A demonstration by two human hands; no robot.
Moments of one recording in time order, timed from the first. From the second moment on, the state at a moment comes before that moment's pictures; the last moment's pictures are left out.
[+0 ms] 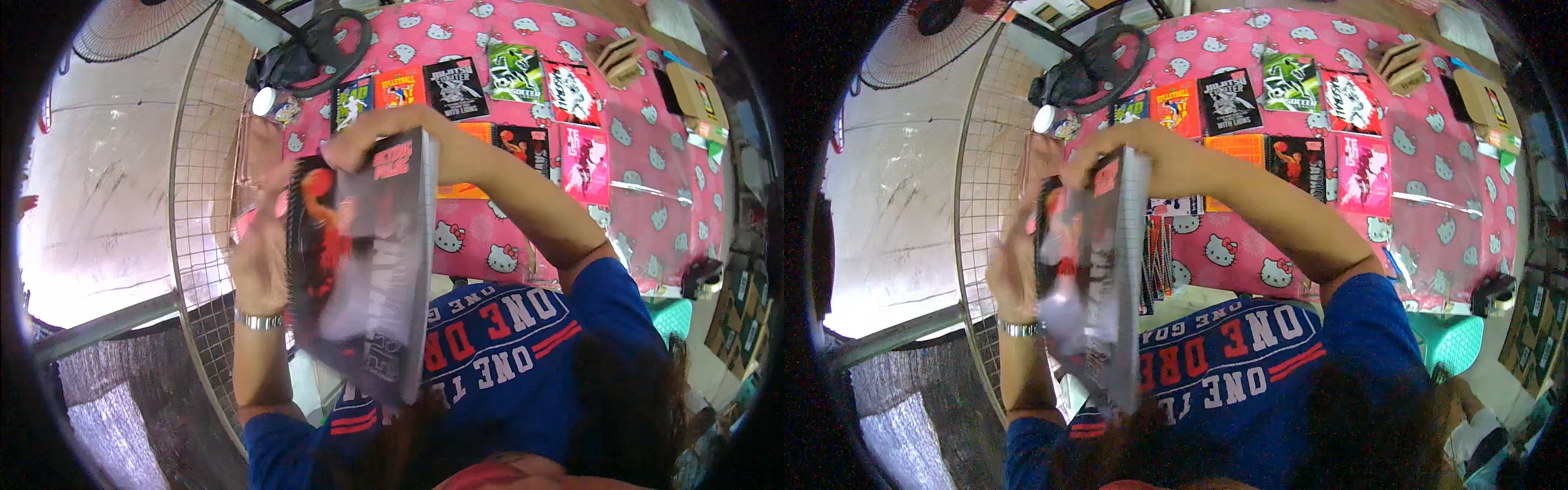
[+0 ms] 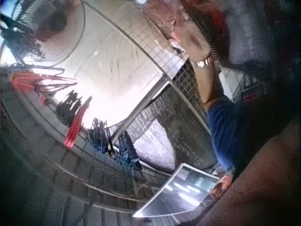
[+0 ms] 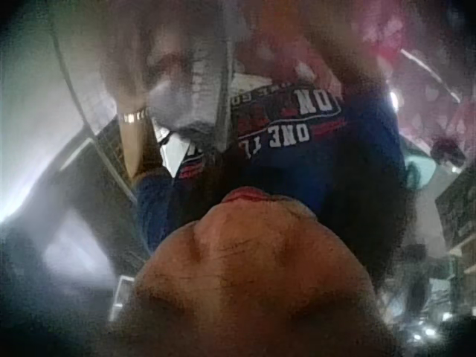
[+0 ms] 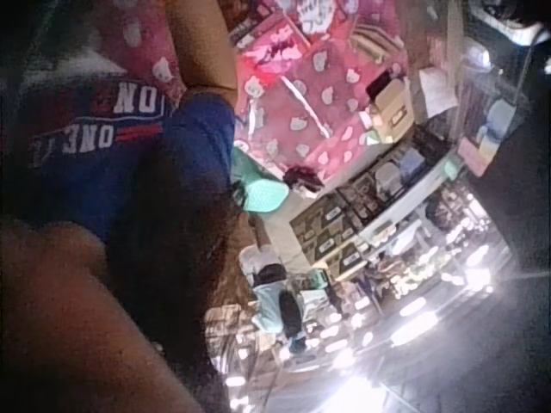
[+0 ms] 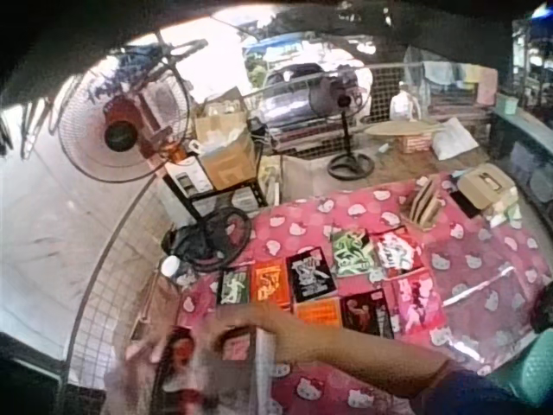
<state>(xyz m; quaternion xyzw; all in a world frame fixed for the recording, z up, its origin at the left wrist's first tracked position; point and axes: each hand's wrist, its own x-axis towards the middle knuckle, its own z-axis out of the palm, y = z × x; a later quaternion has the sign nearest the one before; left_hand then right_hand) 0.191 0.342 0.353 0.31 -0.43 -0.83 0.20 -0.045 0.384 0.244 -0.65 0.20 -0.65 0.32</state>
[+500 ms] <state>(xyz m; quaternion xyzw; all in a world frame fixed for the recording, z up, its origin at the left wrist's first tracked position) 0.334 0.300 0.301 0.50 -0.69 -0.48 0.19 -0.148 0.411 0.009 -0.51 0.85 -0.14 0.04</state>
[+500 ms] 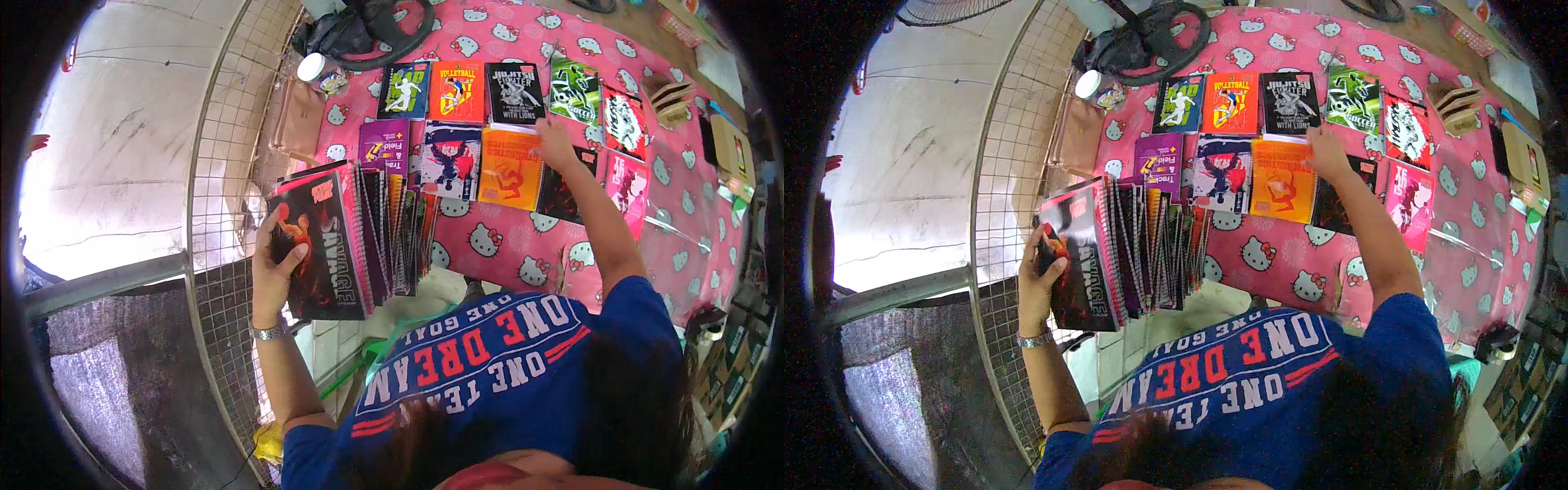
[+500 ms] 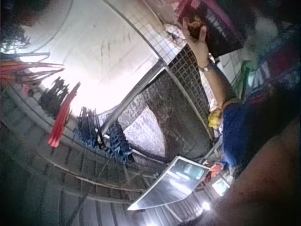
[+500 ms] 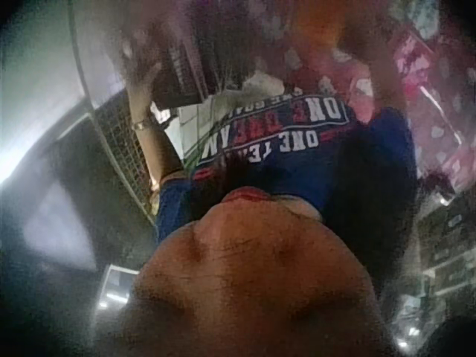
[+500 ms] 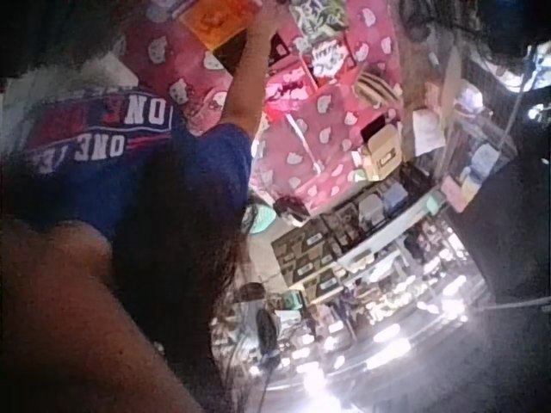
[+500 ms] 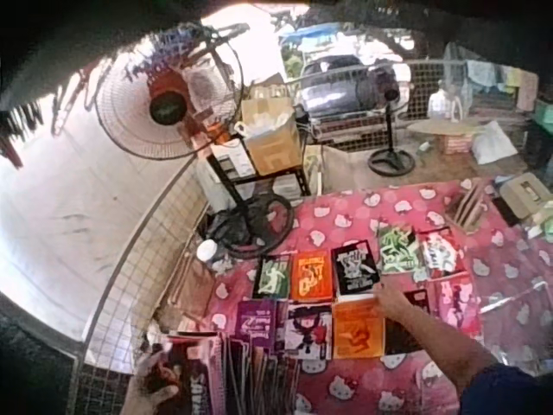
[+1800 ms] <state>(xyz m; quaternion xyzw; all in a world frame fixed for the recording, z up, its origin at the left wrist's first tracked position) 0.235 0.117 0.348 0.32 -0.90 -0.29 0.11 0.046 0.138 0.179 -0.48 0.35 -0.74 0.30</state>
